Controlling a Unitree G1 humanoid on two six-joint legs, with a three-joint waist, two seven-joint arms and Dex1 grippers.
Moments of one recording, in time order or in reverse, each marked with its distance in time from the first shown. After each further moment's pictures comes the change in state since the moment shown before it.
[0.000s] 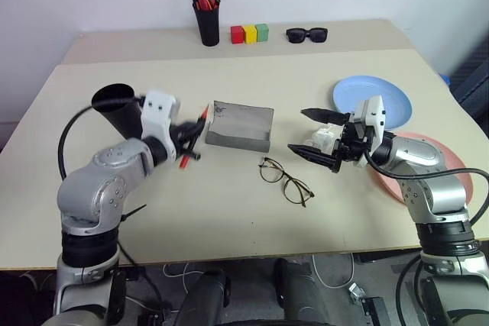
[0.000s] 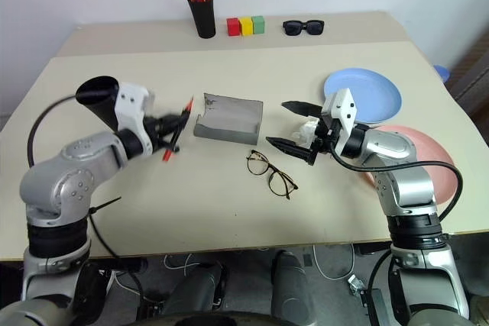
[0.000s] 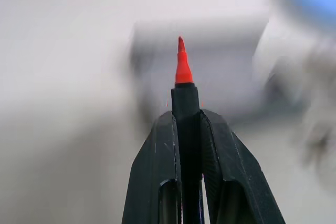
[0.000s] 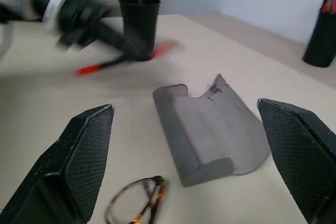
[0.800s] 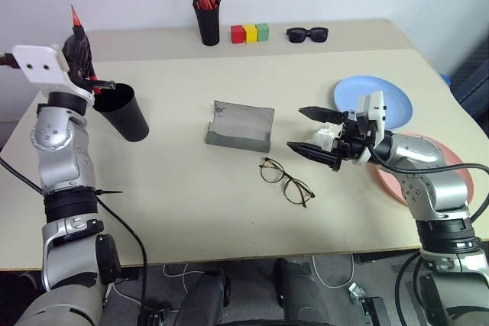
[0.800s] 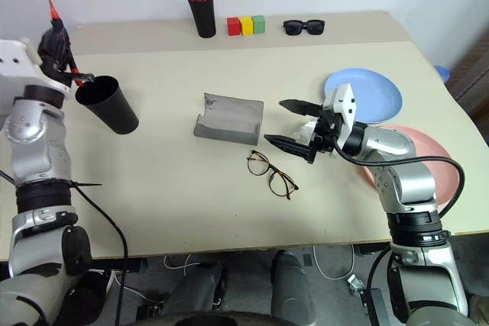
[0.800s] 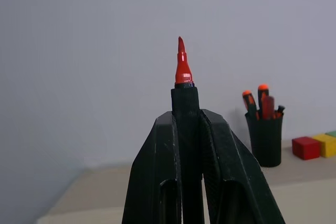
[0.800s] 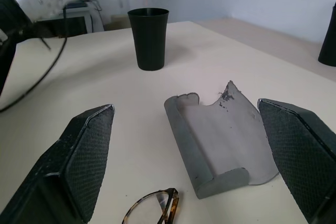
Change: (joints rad) left arm -0.129 0.105 0.223 0.861 0.254 -1.131 0.048; right arm -0.020 0.002 -0.003 -0.005 0.016 0.024 -0.009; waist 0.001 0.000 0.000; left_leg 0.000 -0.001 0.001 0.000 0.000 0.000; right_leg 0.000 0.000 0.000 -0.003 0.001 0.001
